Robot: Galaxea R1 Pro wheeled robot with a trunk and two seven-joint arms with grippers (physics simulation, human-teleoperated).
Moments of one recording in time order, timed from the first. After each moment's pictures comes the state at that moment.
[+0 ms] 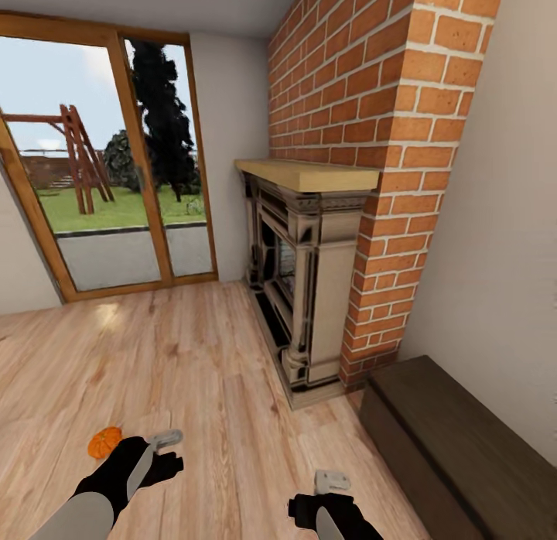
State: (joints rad) left arm -0.60 0.06 0.25 -0.43 -0.02 0.61 0.02; right arm -0.32 0.16 0.37 -0.75 -0.51 0.48 -0.35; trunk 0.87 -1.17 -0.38
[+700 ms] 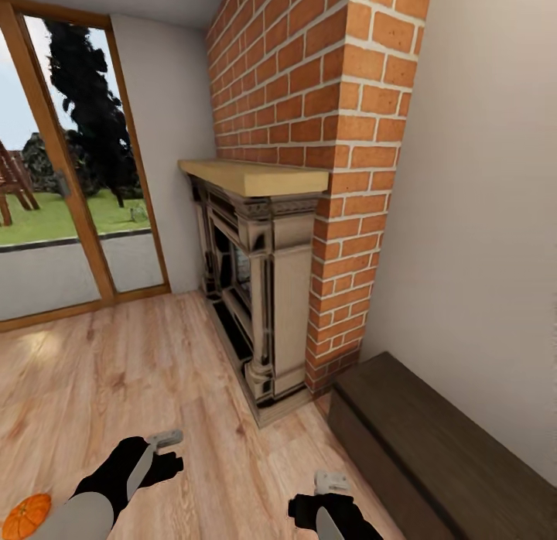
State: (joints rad) left arm -0.60 0.06 0.25 -0.43 -0.02 0.61 0.02; right arm -0.32 0.16 0.37 -0.75 -0.51 0.48 -0.35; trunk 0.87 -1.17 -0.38
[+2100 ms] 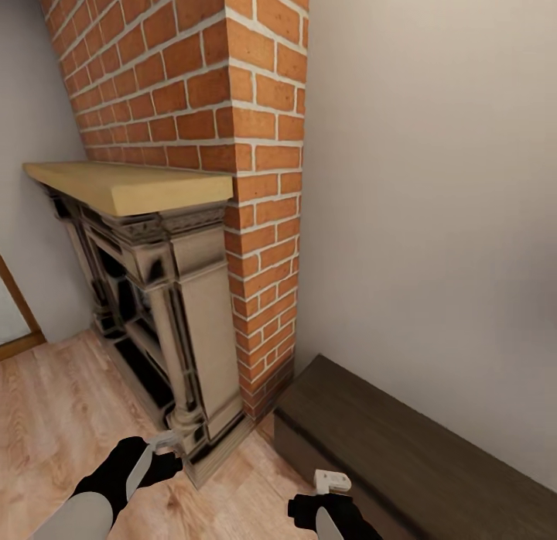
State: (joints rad) left arm -0.60 0.06 0.25 -0.43 -0.02 0.61 0.02; right arm -0.32 0.16 0.37 -0.75 -0.51 0.48 -0.35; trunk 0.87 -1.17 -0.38
